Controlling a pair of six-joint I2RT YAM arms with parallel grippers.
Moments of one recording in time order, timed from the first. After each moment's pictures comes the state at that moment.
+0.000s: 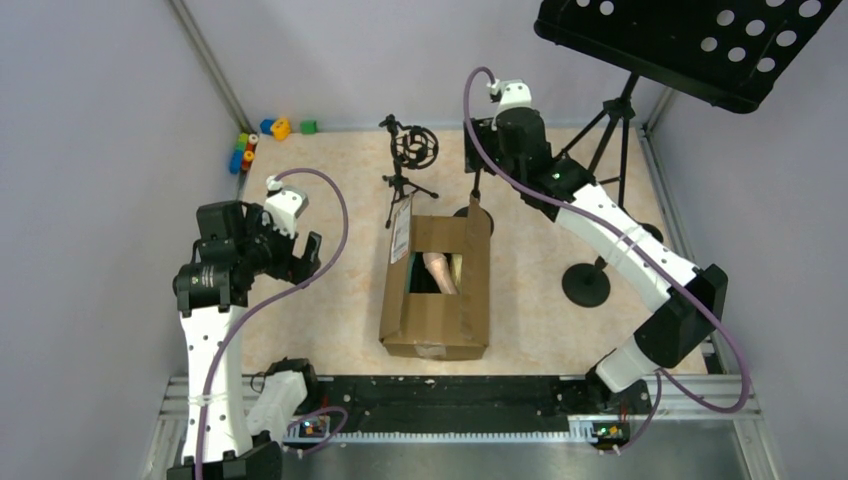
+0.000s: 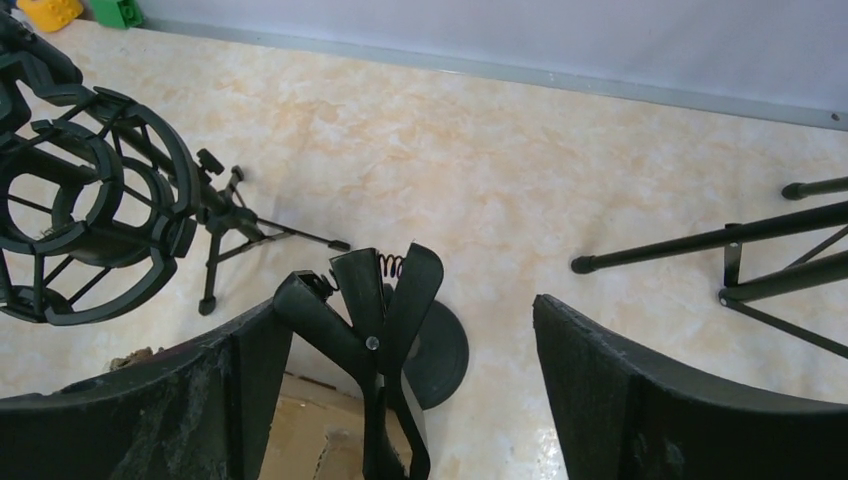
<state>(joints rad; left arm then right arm) 0.13 0.86 1.18 -1.08 0.39 0.47 0.64 1.55 1.57 -0.41 0.40 0.19</state>
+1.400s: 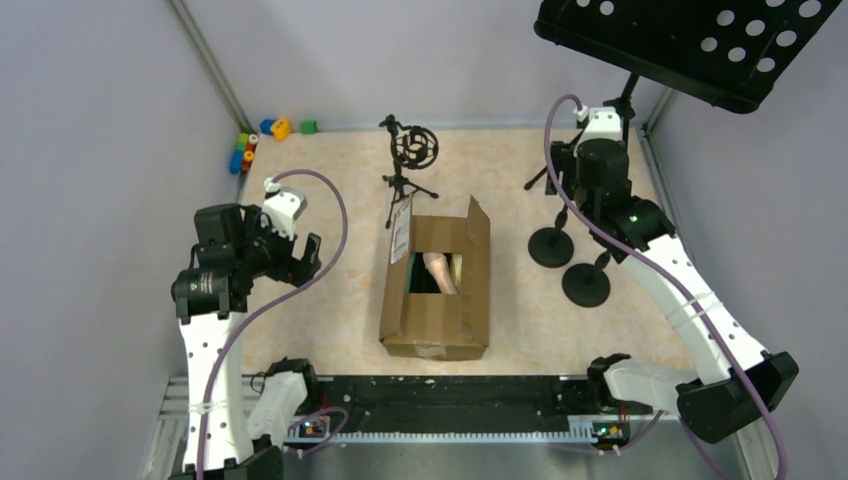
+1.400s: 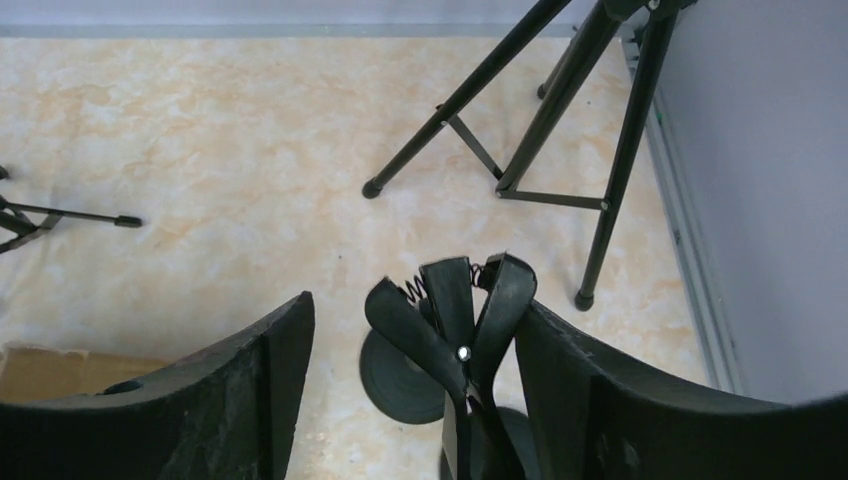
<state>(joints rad) 0.13 0.84 1.18 -1.08 0.38 0.46 0.42 1.15 1.25 -0.50 0.48 0.12</state>
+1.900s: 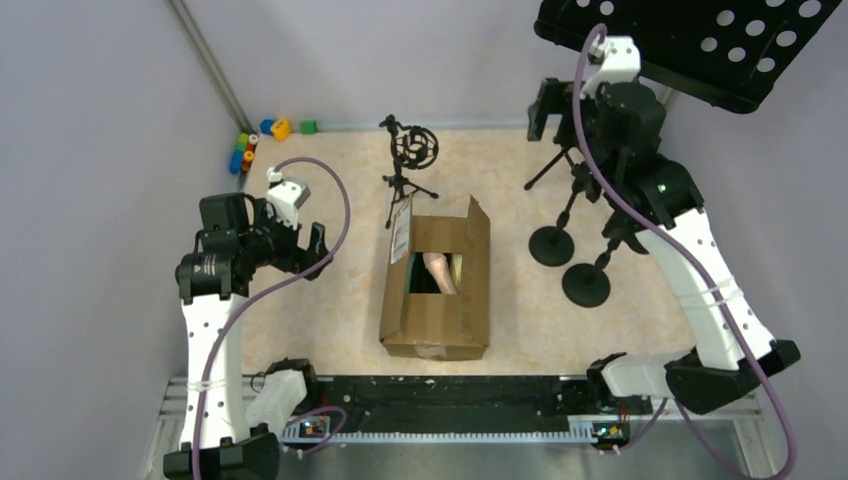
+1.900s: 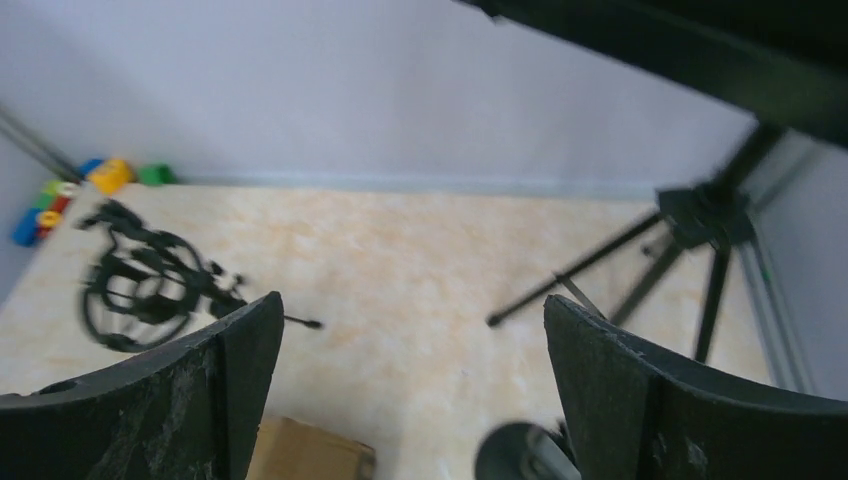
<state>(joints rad) 0.12 0.93 1.20 -1.05 0.52 0.38 0.46 1.25 1.63 -0.55 0.35 0.15</state>
